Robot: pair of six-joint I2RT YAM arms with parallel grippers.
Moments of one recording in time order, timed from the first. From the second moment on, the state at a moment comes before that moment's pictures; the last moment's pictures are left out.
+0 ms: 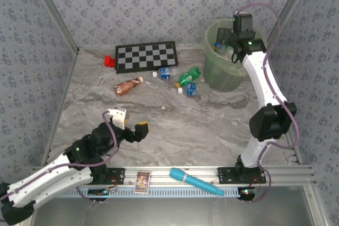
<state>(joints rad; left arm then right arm) -0.99 0.47 0.47 -0.42 -0.32 -0.52 0.17 1.72 1.84 -0.64 0.26 0.16</state>
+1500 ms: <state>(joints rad) -0.14 1.74 1.26 -0.45 -0.08 -0.48 0.59 0.93 0.38 0.29 0.04 0.30</state>
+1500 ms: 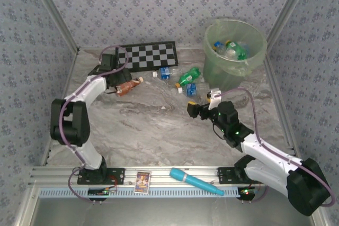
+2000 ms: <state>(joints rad) -0.11 1.87 1.23 -0.40 0.19 -0.44 0.59 0.92 0.38 0.29 0.04 0.30</state>
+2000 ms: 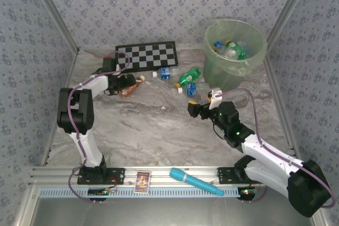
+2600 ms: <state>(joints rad) -0.26 1.89 1.26 -0.51 0.09 -0.36 0.59 0.95 0.38 0.29 0.06 0.31</state>
